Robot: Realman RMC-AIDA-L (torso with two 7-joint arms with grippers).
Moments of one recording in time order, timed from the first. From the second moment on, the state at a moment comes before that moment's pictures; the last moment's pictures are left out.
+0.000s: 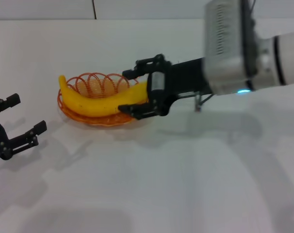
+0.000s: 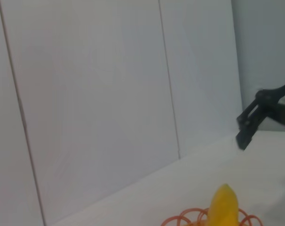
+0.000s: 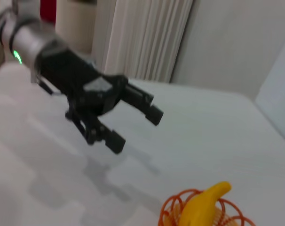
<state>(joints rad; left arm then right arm) -0.15 -2.03 0.85 0.63 1.50 1.51 -0.83 0.50 2.04 -1.61 -1.23 -1.84 -1.10 1.64</state>
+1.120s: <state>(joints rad) -0.18 -2.03 0.83 0.58 1.46 1.50 -0.79 0.44 2.03 -1.17 -0.77 -1.69 -1.32 1.28</state>
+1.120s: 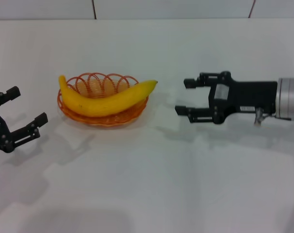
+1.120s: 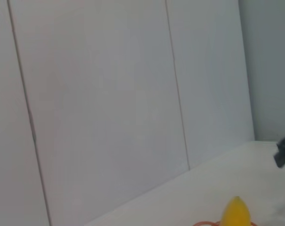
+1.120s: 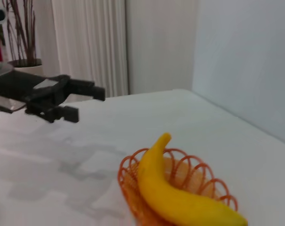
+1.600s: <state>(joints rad) -0.19 -2.03 0.83 0.57 1.46 1.50 -0.77 0.45 2.04 -1.17 -0.66 -1.70 -1.31 1.22</state>
